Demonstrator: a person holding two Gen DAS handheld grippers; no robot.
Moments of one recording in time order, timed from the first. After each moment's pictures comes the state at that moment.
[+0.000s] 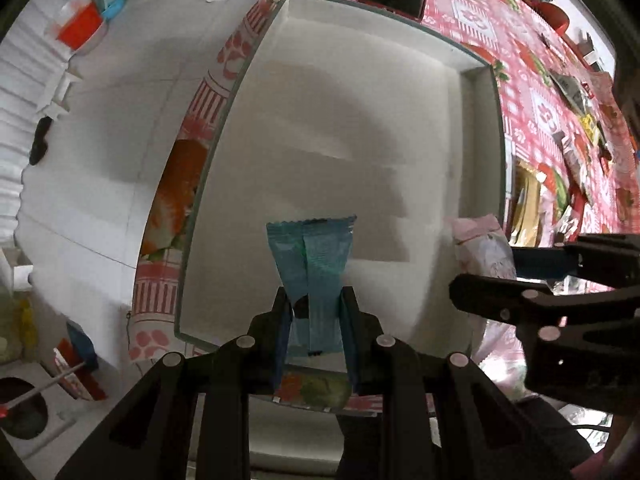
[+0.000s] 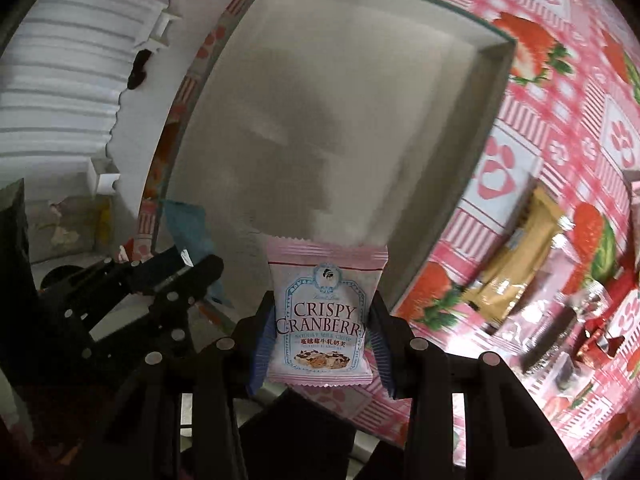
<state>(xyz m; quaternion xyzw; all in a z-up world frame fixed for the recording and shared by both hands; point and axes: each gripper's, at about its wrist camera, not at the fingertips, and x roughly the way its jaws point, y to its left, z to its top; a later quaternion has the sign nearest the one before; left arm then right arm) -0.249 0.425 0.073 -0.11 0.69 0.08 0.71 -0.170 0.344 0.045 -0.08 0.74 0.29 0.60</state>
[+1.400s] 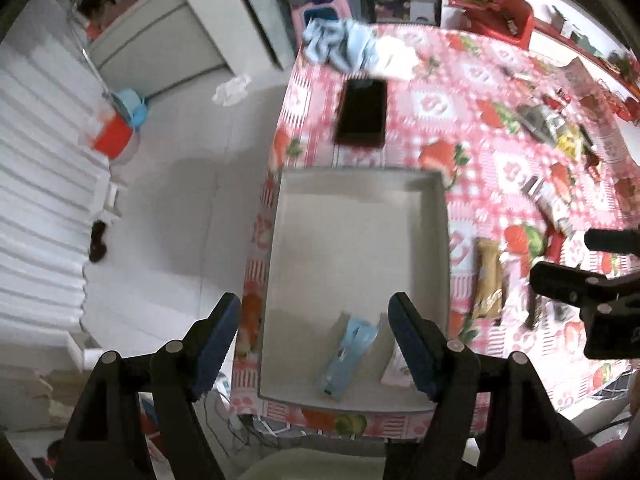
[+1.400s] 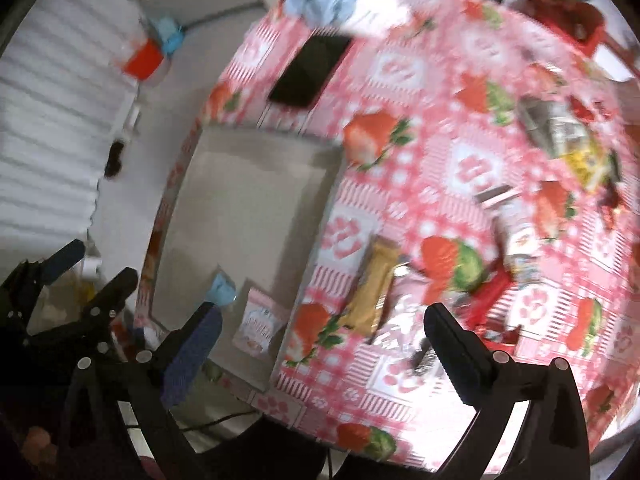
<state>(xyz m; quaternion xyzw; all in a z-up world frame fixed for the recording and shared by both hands) -0.192 0.373 0.208 0.05 0.59 0.11 0.80 -0.131 0.224 0.159 -0.03 0.65 0.21 0.73</state>
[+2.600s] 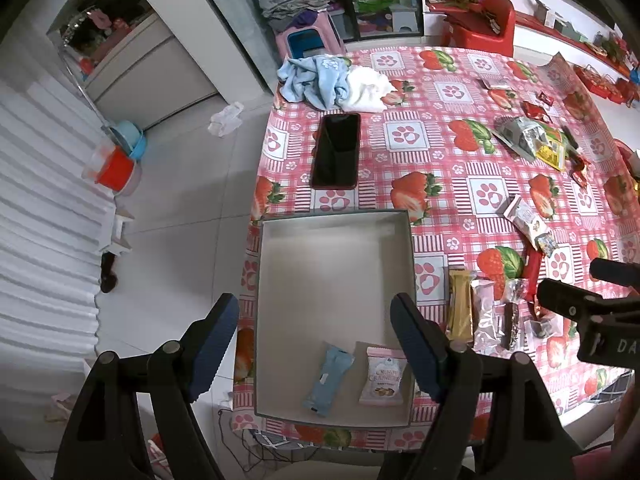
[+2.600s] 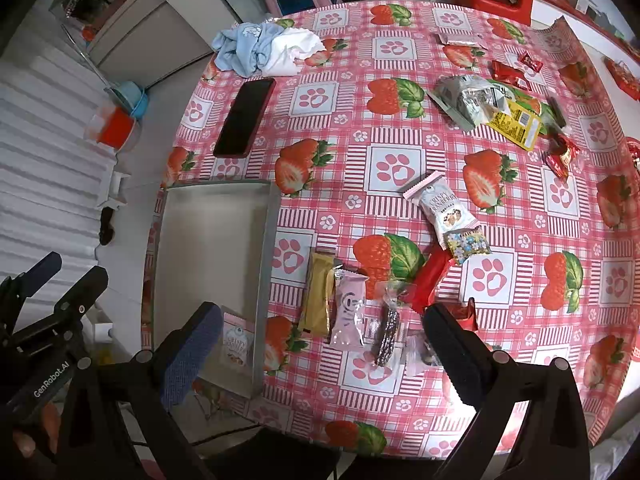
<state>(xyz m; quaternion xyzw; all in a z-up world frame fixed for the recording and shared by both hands) -0.171 0.329 0.234 0.08 0.58 0.11 0.81 -0.126 0.153 0.179 0.06 0.64 0.14 0.75</state>
